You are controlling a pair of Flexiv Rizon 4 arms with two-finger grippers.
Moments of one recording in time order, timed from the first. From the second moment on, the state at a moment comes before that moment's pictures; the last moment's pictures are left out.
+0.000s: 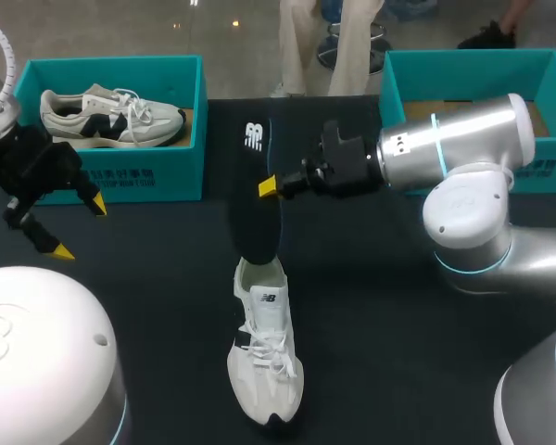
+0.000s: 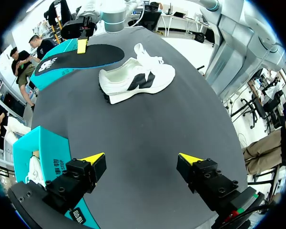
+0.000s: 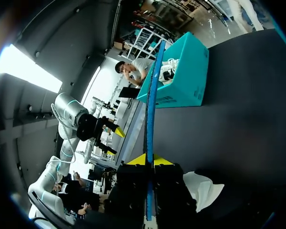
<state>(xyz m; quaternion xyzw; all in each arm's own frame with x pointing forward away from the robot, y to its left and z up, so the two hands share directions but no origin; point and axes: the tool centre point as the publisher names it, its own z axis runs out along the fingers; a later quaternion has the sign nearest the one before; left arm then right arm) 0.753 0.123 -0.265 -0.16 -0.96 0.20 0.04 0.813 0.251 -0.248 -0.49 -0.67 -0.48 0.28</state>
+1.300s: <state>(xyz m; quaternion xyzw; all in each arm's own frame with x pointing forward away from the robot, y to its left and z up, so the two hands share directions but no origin) 0.752 0.123 -0.265 -0.16 -0.96 0.21 0.04 0.789 0.266 -0.254 -0.47 -0.67 -0.52 0.23</state>
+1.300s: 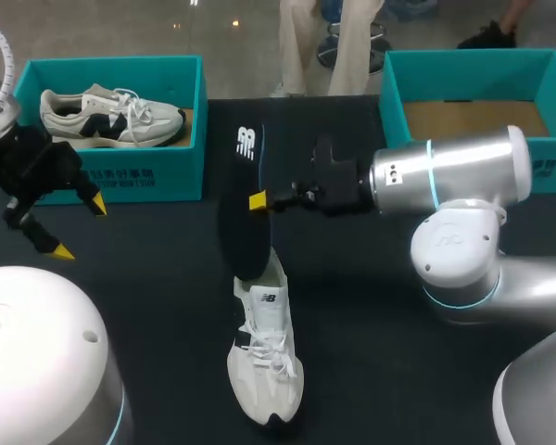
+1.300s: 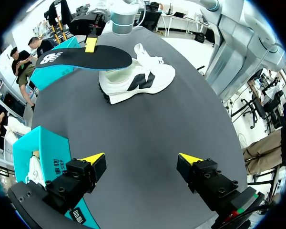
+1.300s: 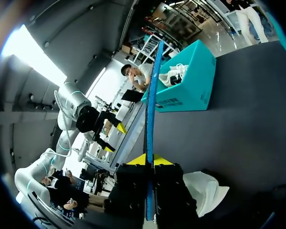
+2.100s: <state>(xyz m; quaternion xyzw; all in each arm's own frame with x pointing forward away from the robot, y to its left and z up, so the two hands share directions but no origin) 0.752 0.123 -0.265 -0.16 -0.96 0.21 0.04 0.802 0.282 -0.284 -0.44 -0.66 -0.57 0.22</state>
